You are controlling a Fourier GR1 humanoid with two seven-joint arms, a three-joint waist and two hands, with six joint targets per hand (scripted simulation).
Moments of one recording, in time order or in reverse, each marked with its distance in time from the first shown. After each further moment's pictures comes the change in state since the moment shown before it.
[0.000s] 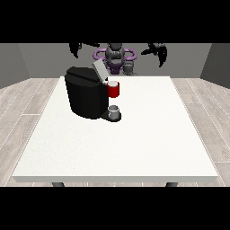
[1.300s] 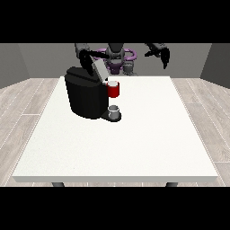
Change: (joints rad) left arm 0.218 0.050 -0.097 -0.502 0.139 0.045 0.126; right arm -0.251 0.027 0.028 0.190 -0.036 0.034 -0.040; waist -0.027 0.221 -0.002
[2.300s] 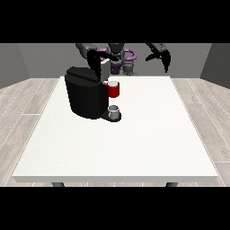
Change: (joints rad) left arm 0.000 0.024 -0.029 -0.038 -0.011 0.027 0.009; right arm -0.156 -0.016 0.054 0.005 0.090 -0.064 0.123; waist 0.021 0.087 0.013
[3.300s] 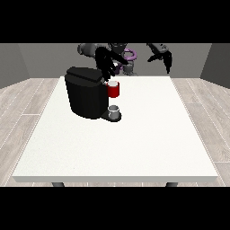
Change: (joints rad) left arm -0.122 -0.035 -0.083 -0.013 -0.019 -0.027 -0.011; right arm -0.089 -0.183 -0.034 -0.174 0.113 -0.034 0.352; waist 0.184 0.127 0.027
